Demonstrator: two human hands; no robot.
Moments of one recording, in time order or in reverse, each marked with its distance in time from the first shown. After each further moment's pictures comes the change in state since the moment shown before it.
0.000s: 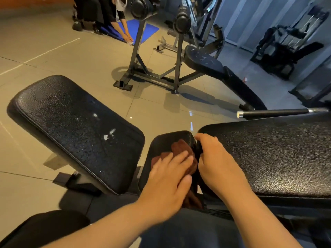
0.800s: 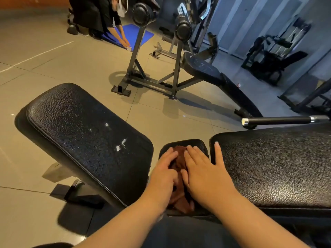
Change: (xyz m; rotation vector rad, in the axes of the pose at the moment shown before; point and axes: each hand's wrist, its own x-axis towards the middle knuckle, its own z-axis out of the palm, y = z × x) left_hand 0.015 -0.021 -0.043 -1.073 0.091 -0.481; right_hand 0.023 -0.026 0.064 -0.643 -0.103 -0.132
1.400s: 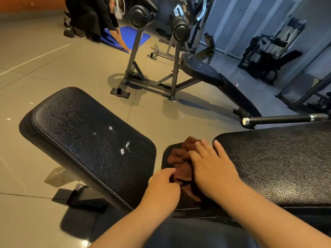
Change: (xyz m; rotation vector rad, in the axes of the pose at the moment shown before) left_hand -0.002 -0.003 -0.016 0.554 -0.004 -0.086; right_hand 0.015 0.003 -0.016 -0.013 -0.034 0.018
